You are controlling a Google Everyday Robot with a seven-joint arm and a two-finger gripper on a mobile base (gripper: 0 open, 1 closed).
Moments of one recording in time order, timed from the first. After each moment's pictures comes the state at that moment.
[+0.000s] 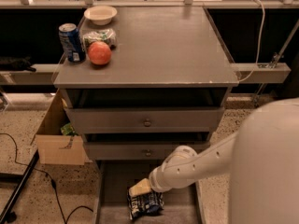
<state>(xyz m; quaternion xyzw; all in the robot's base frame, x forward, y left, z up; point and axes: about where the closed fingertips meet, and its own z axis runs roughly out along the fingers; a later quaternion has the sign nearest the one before) 0.456 -0.008 0.423 -0.17 0.97 0.16 0.10</state>
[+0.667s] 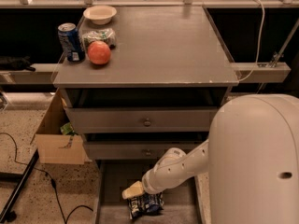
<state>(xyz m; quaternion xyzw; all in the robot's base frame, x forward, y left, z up) 0.457 0.021 0.383 -0.16 0.97 0.18 0.07</state>
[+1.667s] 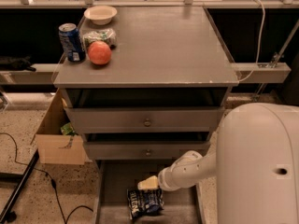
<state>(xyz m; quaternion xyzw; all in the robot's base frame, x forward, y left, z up) 0.487 -0.035 0.353 -0.07 0.98 0.18 0.09</state>
